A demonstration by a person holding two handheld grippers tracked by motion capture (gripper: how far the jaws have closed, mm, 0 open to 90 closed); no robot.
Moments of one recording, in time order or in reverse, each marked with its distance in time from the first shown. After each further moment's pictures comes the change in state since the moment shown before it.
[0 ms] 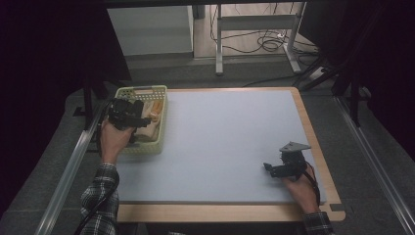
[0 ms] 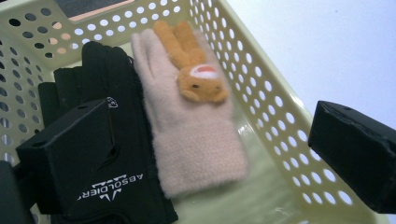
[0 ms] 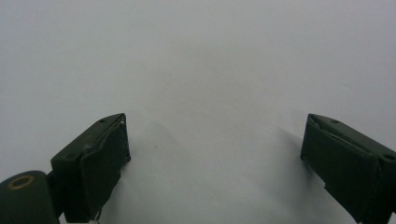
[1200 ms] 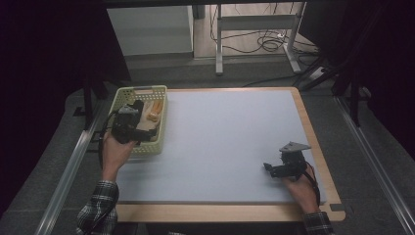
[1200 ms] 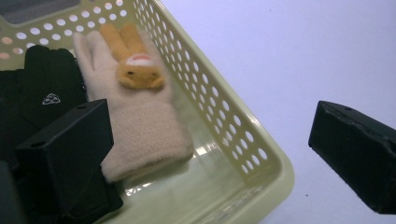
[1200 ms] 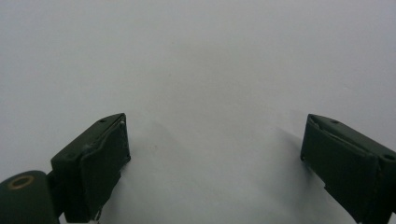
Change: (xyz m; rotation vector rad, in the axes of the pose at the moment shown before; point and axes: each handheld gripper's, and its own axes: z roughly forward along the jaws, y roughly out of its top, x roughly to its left) left arm -0.031 -0.030 -0.016 -0.077 -0.113 0.052; right arm 0.000 0.000 0.000 0.001 -0.002 -0.003
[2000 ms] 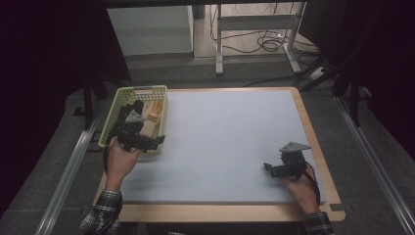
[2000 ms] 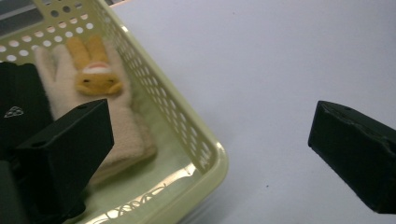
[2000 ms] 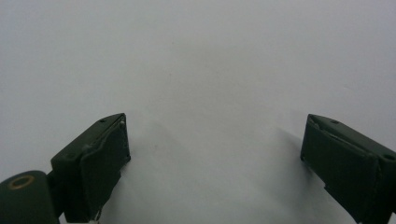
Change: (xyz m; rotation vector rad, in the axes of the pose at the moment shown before) left arm -0.038 -0.005 -0.008 -0.025 -0.030 0.082; right arm 0.000 0.000 0.000 -0.001 0.000 0.000
